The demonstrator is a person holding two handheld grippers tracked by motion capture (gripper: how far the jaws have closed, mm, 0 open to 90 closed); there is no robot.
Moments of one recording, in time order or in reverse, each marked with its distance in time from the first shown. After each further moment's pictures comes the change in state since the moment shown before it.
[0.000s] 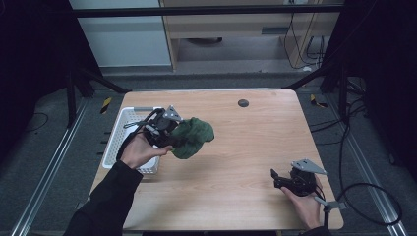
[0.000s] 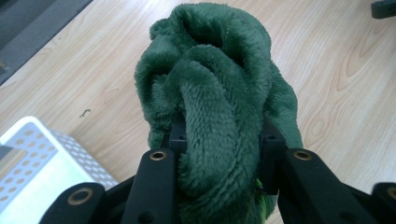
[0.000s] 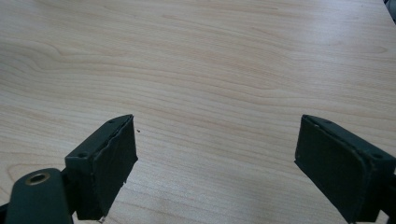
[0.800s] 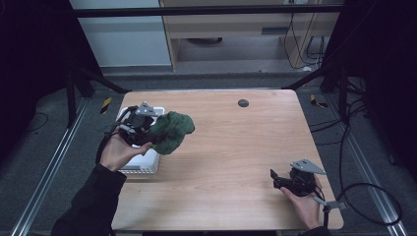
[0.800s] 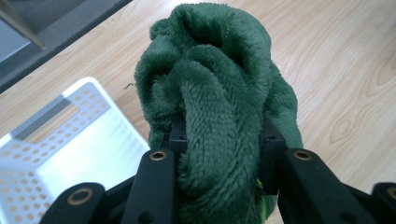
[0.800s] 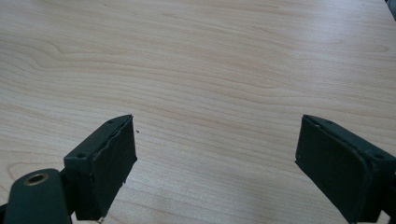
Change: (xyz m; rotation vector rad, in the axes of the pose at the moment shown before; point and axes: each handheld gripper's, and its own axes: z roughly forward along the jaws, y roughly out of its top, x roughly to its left) left arm 0.023 -0.029 -0.036 -0.045 0.090 -0.132; right arm 0.001 0.000 0.000 0.007 0.000 -0.004
